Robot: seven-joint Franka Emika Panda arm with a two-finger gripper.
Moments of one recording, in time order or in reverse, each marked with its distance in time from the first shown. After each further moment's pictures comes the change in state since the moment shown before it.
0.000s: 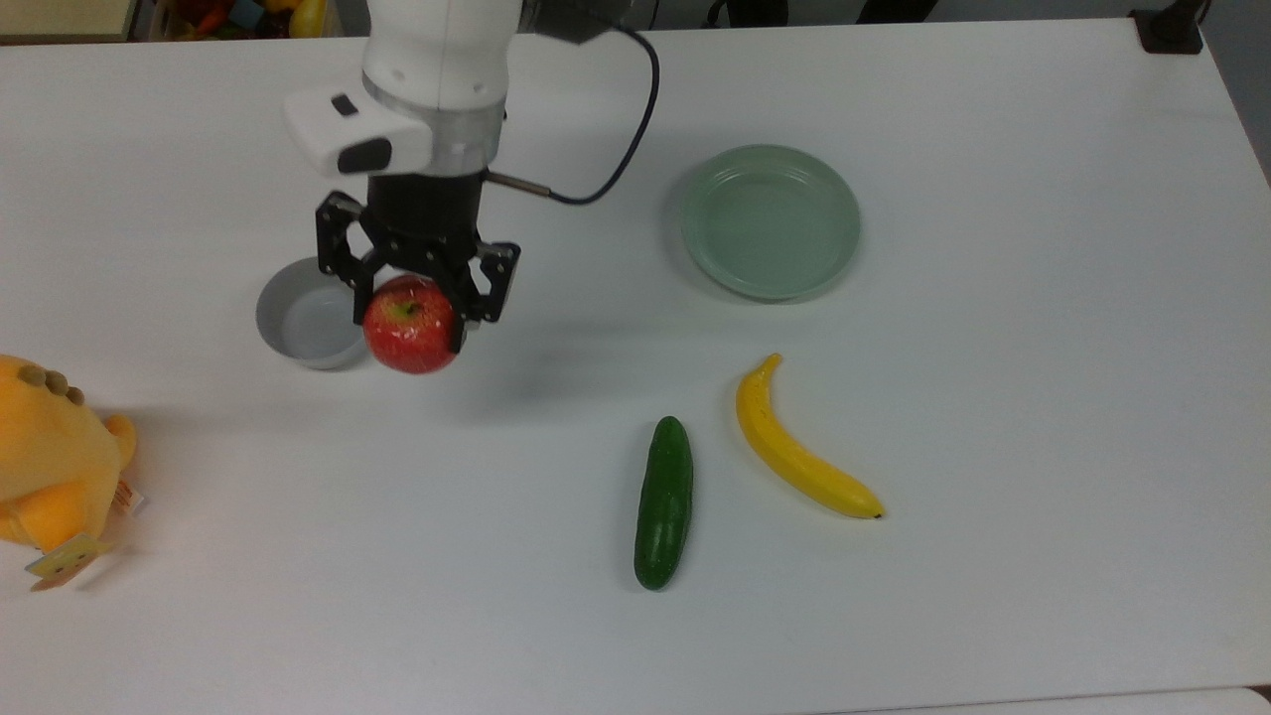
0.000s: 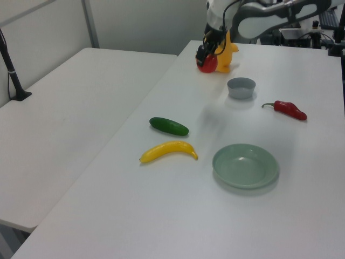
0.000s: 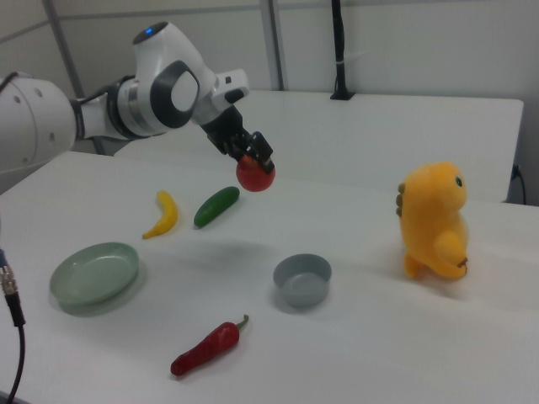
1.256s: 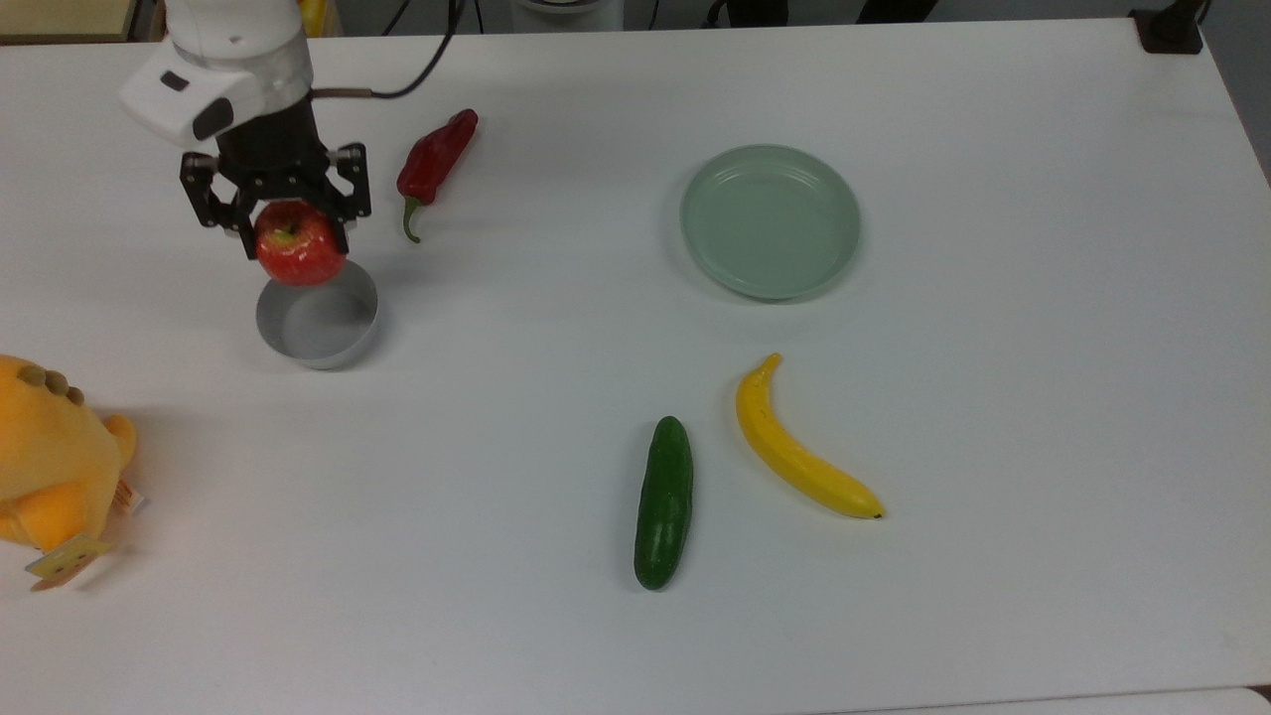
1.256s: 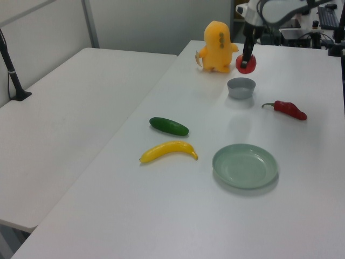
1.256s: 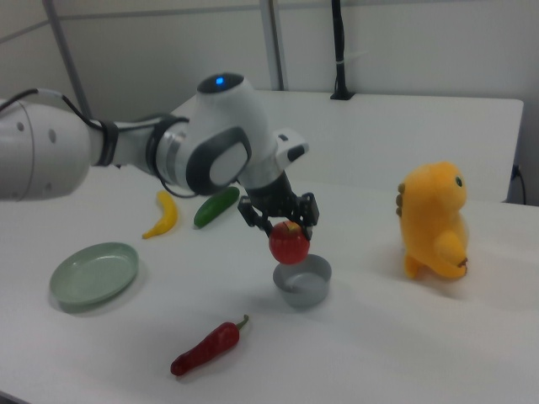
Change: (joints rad) arm -0.249 -0.151 0.000 -0.326 0.269 0.055 -0.778
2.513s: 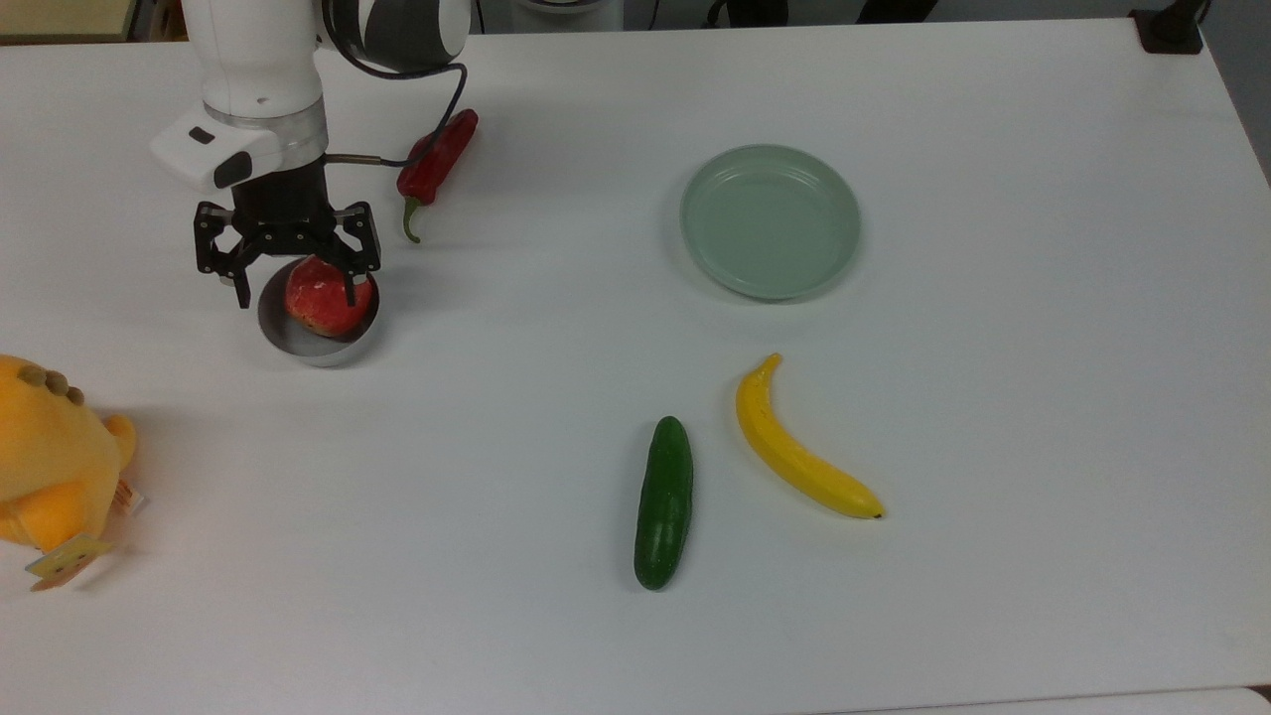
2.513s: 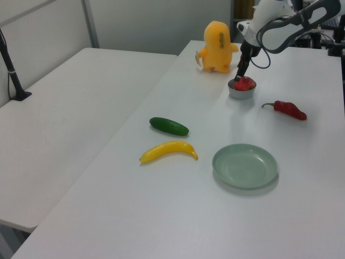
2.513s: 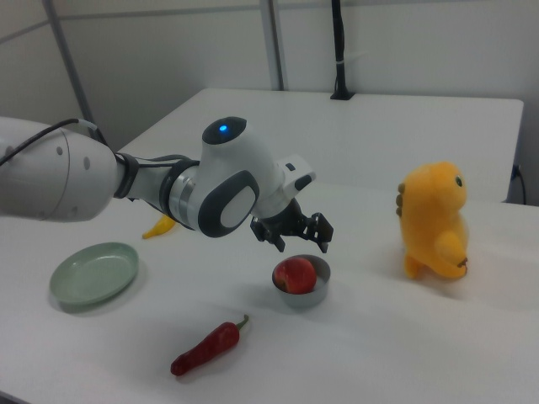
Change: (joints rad) arm -0.014 0.072 0.001 -0.106 0.001 0.316 0.035
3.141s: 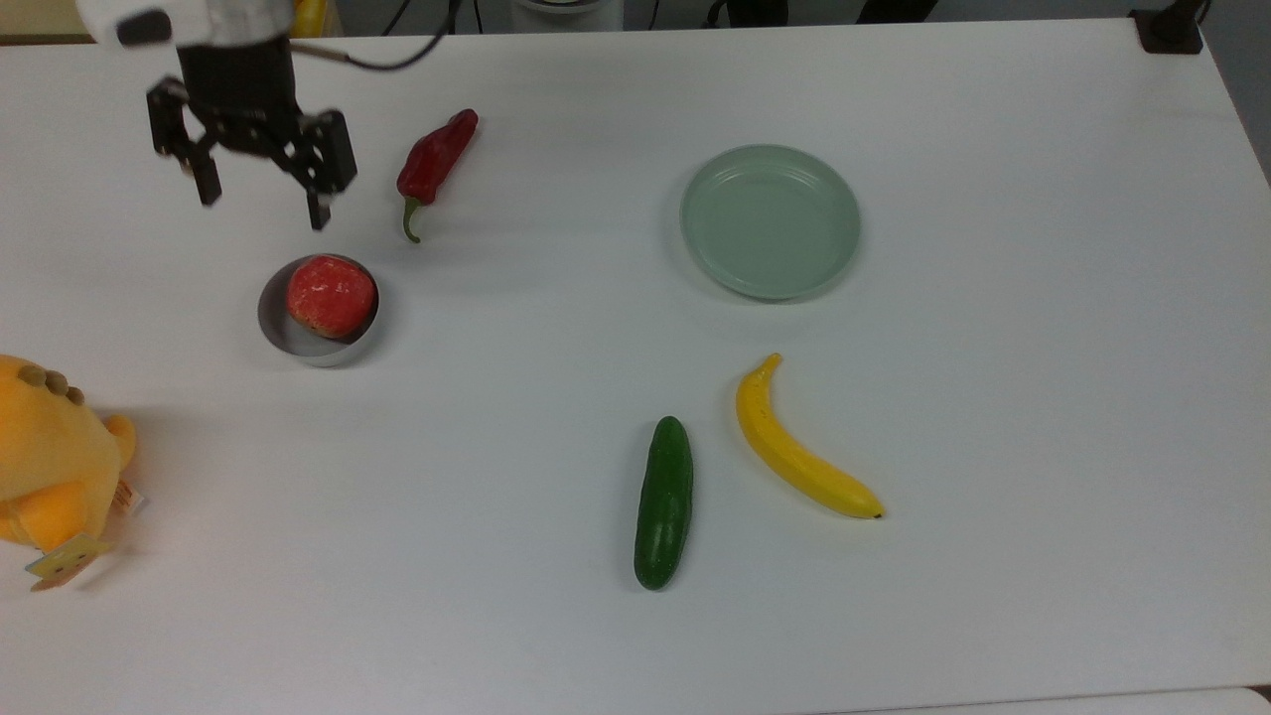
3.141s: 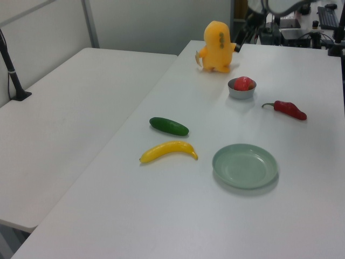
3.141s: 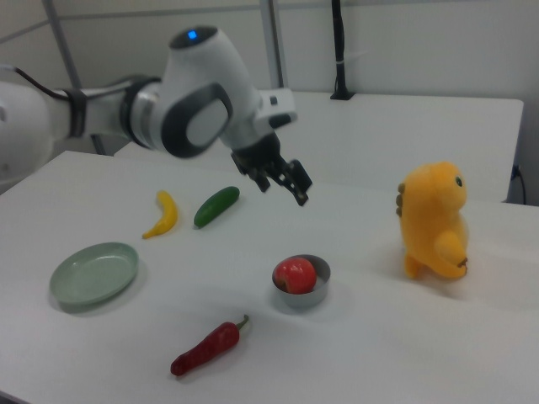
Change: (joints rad) arm 0.006 -0.174 0.008 0.136 0.001 -0.345 0.391
